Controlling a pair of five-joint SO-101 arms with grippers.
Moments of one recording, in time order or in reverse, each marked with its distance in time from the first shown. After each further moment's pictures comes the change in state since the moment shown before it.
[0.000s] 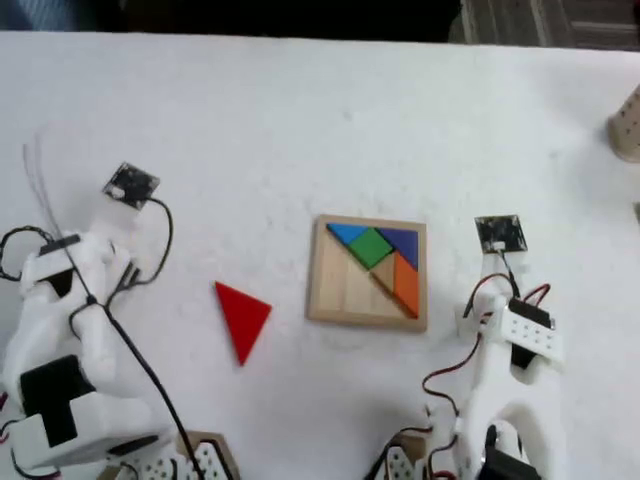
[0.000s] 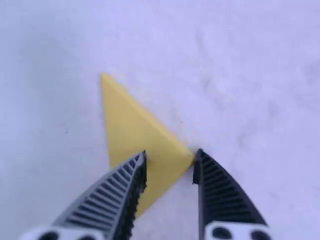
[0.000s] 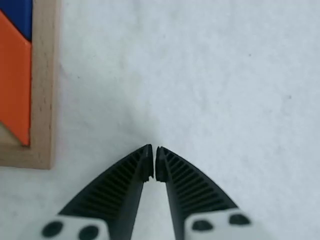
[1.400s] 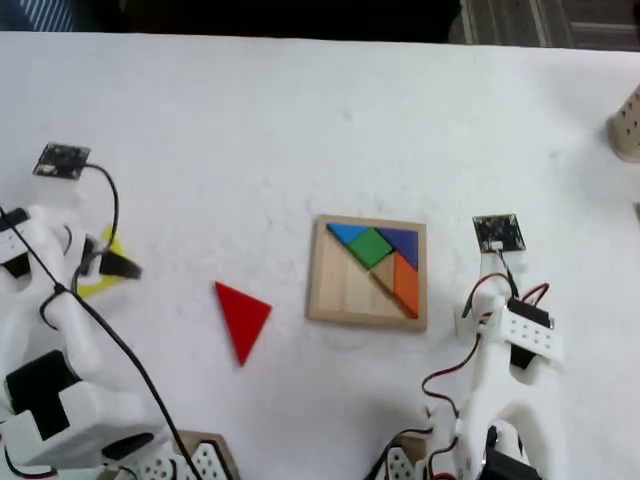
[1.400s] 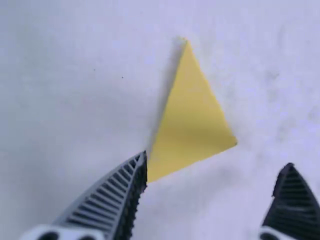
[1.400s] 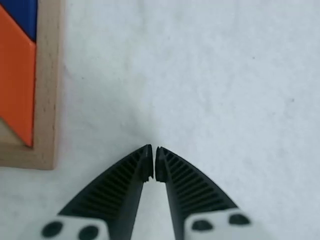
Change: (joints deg) left arm -7.2 1.6 -15.8 18.9 13.0; right arm -0.6 0.0 0.0 0.0 0.0
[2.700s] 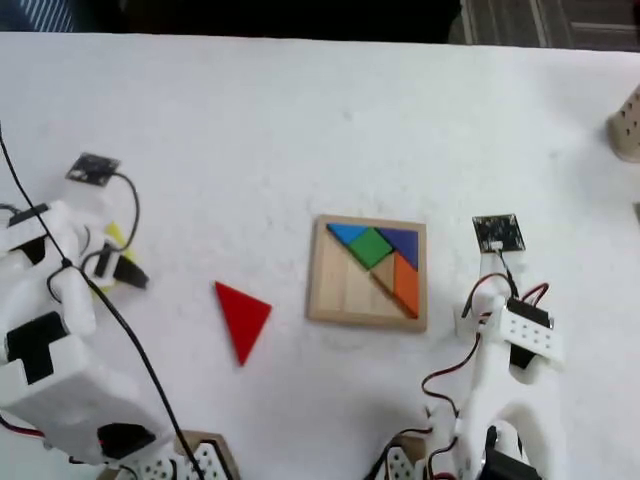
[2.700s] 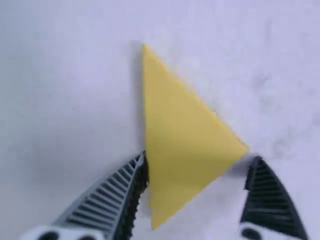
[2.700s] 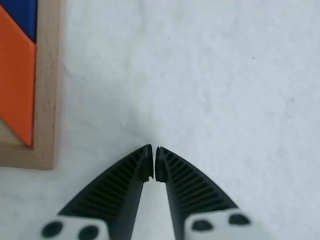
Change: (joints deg) left arm 4.0 14.8 -5.2 -3.6 -5.5; right arm 0.0 0.0 0.0 0.0 0.0
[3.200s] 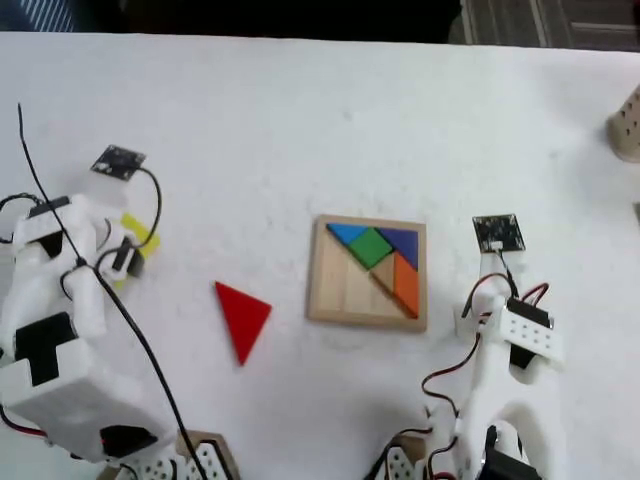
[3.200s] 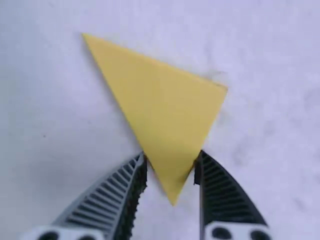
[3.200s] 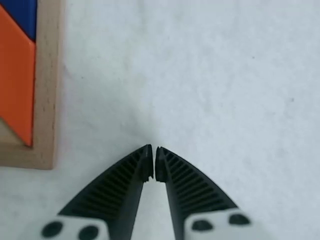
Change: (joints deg) left arm 2.7 -0.5 0.0 0.2 0.0; right arm 0.0 0.0 0.0 0.0 0.0
